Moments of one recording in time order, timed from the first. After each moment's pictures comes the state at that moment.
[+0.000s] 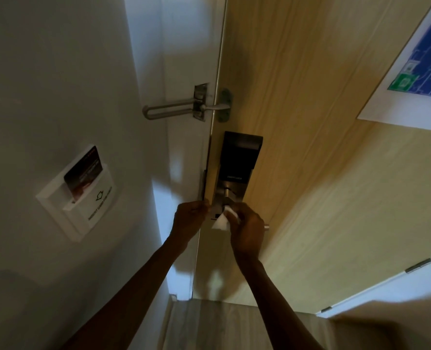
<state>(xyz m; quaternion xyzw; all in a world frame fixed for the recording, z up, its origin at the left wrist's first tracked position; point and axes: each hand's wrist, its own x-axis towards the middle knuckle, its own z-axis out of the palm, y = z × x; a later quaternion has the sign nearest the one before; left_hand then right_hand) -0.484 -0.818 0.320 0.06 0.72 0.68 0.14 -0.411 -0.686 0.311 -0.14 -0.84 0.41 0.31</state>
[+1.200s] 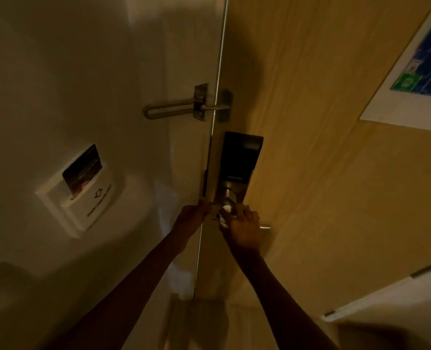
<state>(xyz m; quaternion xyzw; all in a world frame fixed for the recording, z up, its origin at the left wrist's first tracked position) -0.489 -0.814 0.321 -0.03 0.75 0.62 0.23 -0.422 -0.672 0.292 -0.04 -0.98 0.02 0.21</state>
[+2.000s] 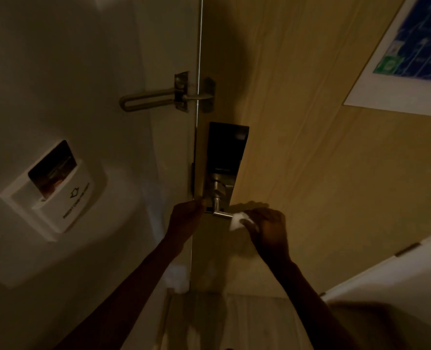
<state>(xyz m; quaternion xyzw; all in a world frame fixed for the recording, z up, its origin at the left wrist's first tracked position) -0.466 -0.807 0.314 0.06 0.77 0.63 0.12 -0.368 -0.602 0.294 -0.05 -0.95 0.16 0.25</state>
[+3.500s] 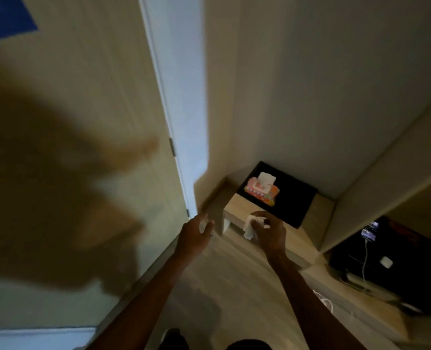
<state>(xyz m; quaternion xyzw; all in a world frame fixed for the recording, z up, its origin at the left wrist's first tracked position) -0.042 -0.469 0.244 0.52 0.74 0.29 0.32 0.159 -0.425 0.229 -0.64 -0.51 0.40 0.41</state>
